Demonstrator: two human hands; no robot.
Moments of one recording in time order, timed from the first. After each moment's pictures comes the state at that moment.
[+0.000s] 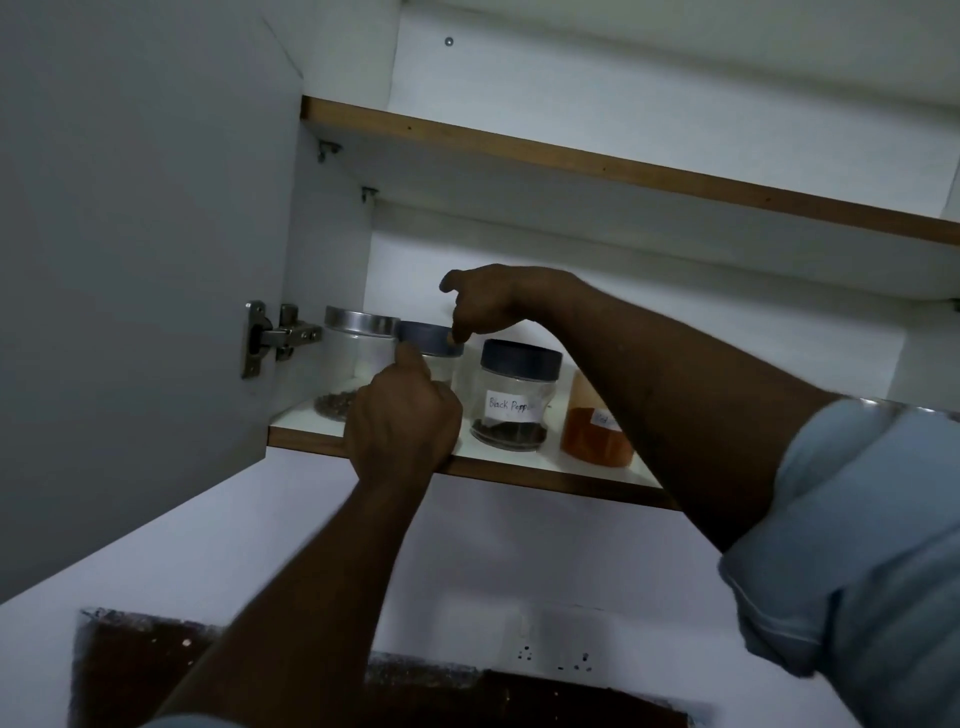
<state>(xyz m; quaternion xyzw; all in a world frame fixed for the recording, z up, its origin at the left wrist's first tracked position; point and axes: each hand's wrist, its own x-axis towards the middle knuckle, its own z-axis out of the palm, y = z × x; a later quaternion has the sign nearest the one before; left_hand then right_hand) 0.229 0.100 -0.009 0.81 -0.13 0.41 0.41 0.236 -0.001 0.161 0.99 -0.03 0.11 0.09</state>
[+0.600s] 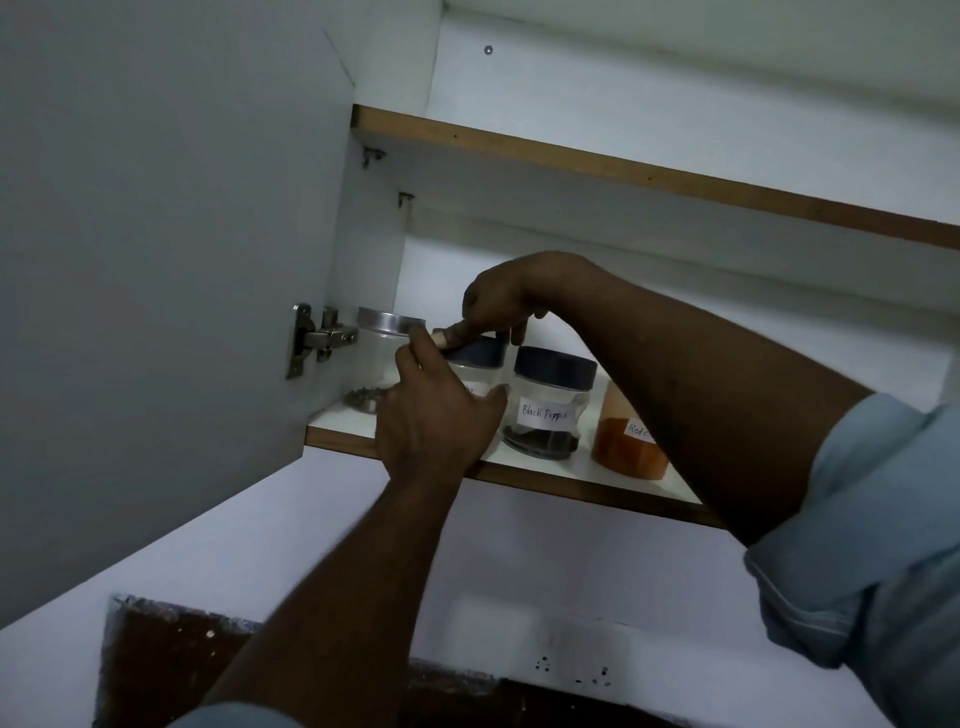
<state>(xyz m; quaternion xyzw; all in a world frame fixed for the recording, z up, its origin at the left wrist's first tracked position) 0.233 0.102 -0.003 0.80 -0.11 0.39 0.45 0.225 0.036 0.170 0.99 -0.05 0.01 0.09</state>
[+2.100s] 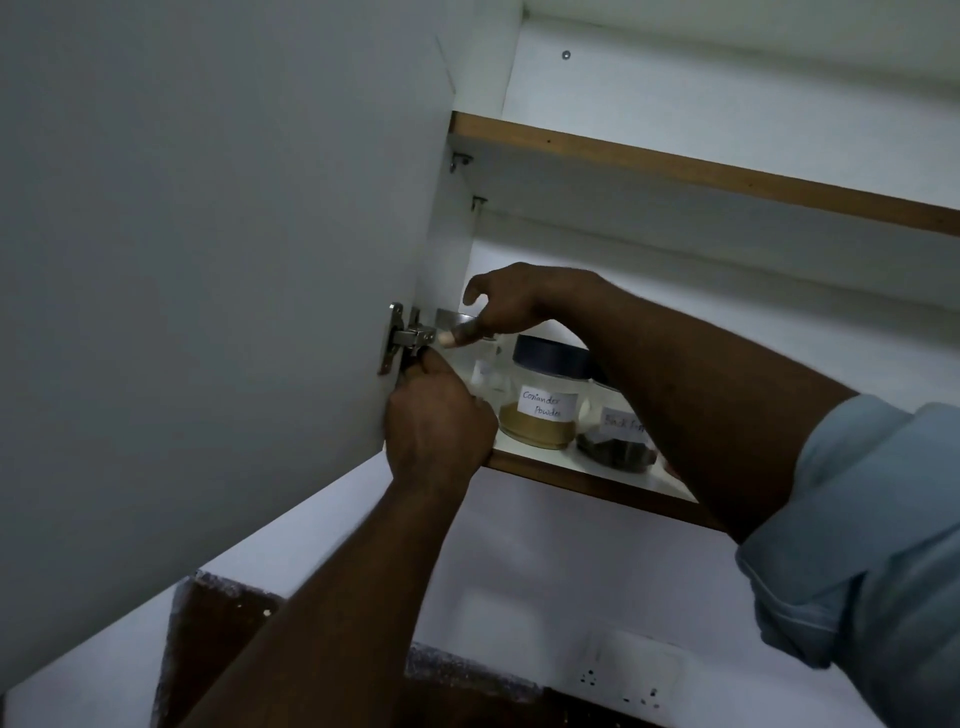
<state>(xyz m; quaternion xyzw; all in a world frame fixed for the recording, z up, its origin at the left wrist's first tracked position) 0.247 0.166 -0.014 0.85 -0.05 0.37 0.38 0.268 0.080 0.154 0.99 0.05 0.10 0.12</state>
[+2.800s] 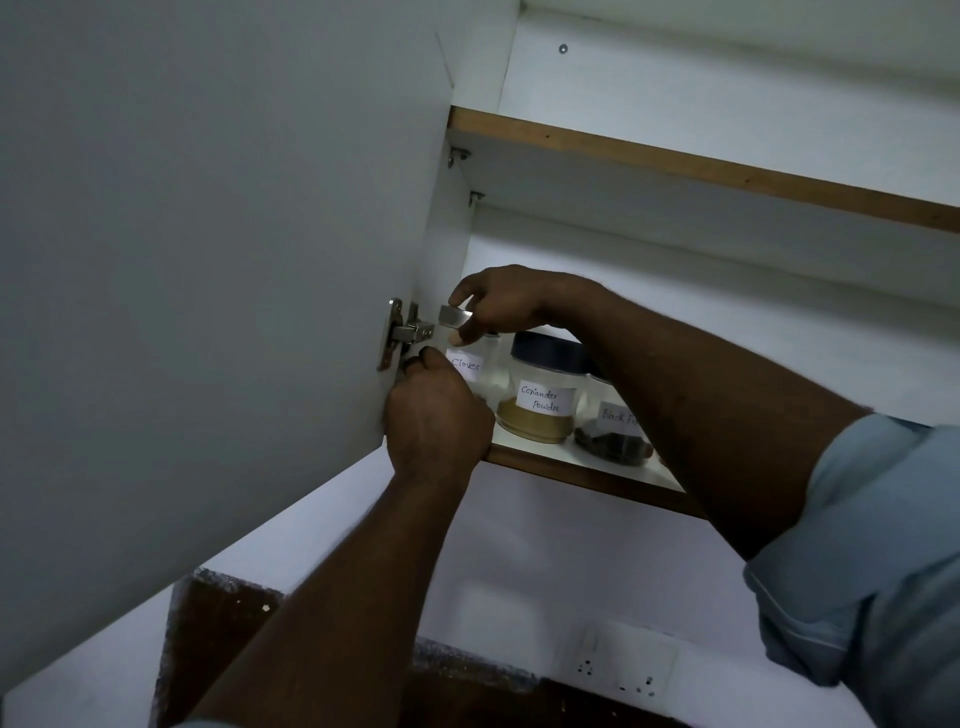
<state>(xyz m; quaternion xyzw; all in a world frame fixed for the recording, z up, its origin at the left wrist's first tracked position) 0.249 0.163 -0.014 0.86 -0.04 0.36 0.35 0.262 0.080 0.145 0.99 0.09 0.10 0.00</state>
